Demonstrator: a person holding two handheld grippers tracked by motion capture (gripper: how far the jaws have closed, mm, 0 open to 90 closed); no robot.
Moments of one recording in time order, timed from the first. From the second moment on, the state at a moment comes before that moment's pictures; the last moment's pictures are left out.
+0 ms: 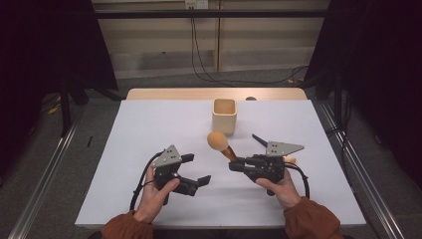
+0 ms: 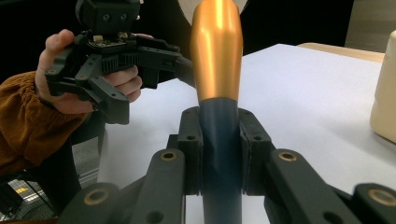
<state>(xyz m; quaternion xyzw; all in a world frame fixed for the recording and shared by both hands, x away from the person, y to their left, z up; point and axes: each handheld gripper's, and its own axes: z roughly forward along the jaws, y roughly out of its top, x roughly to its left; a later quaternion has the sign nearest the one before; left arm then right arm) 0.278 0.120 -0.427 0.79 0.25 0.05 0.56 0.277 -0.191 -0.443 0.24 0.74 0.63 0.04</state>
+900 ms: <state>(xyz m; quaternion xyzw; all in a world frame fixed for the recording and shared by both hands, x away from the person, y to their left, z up) 0.288 0.092 -0.419 0.74 0.22 0.03 0.63 0.276 -0.183 -0.443 0.23 0.74 0.63 0.03</state>
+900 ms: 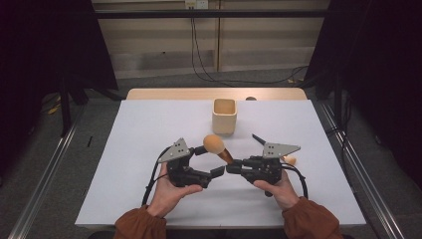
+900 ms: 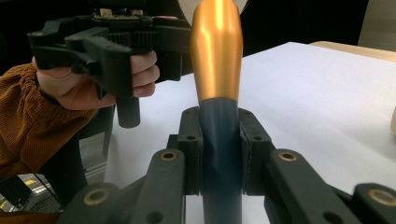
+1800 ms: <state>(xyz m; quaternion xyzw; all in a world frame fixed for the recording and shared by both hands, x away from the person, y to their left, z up) 0.296 0.073 -0.424 0.71 0.22 -0.03 0.67 0.274 -0.179 -0.446 0.22 0.74 0.64 0.02</state>
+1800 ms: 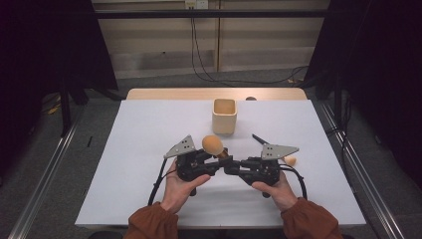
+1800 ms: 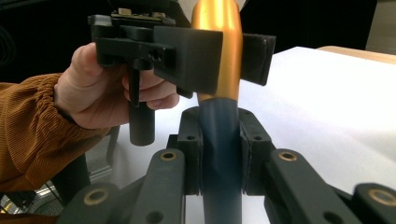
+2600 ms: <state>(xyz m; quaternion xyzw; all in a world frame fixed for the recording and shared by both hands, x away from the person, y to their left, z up) 0.306 0.078 -0.418 0.73 0.23 -0.02 0.65 0.274 -0.182 -0.445 0.24 0.75 0.61 0.05</state>
